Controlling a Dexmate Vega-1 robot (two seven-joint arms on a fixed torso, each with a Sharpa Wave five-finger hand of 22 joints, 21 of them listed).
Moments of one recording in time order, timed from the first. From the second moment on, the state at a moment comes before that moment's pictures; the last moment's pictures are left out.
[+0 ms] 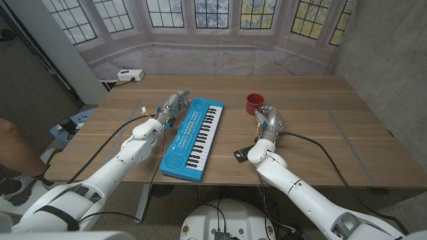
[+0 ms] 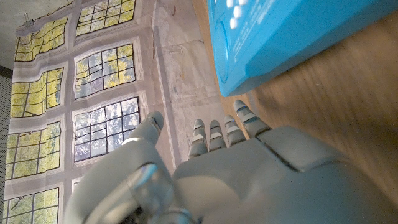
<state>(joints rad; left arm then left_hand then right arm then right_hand) 0.71 0.48 0.43 -1.11 -0.65 -0.25 -0.20 0.45 0.18 0.61 -0.08 0.18 0.15 0.00 0.19 0.18 0.06 0.04 0.21 0.19 0.06 0.06 0.18 0.17 0.17 0.06 0.27 0.17 -0.89 -0.25 -0.63 -1.45 -0.09 -0.33 -1.01 1.04 -0.04 0.20 -0.15 0.30 0.83 -0.03 0.25 0.19 0.87 -0.06 0.30 0.23 0.69 -0.06 0.27 0.22 0.67 -0.06 0.20 0.17</state>
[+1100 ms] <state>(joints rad) 0.66 0.45 0.43 -1.02 -0.65 -0.27 -0.24 0.45 0.18 0.61 -0.08 0.18 0.15 0.00 0.19 0.18 0.06 0.04 0.21 0.19 0.07 0.07 0.18 0.17 0.18 0.07 0.26 0.17 -0.88 -0.26 -0.63 -1.48 -0.09 -0.38 -1.01 1.05 -0.02 0.20 -0.14 0.30 0.88 -0.04 0.26 0.19 0.90 -0.07 0.33 0.25 0.73 -0.07 0.28 0.23 0.69 -0.07 0.20 0.17</state>
